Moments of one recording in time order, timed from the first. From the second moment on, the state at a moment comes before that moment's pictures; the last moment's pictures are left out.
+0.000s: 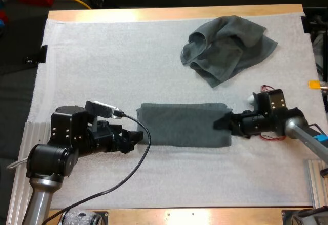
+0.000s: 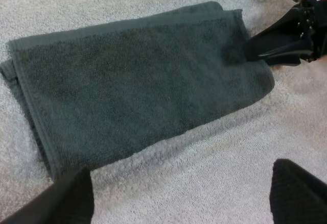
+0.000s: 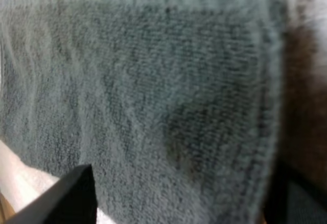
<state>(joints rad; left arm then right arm) -0.14 0.82 -0.79 0.98 0.57 -1.83 0.26 1.61 -0.66 0.32 -0.73 -1.35</state>
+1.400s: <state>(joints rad) -0.14 0.82 -0.79 0.97 0.57 -1.83 0.28 1.53 -0.95 0.91 -0.08 -1.63</state>
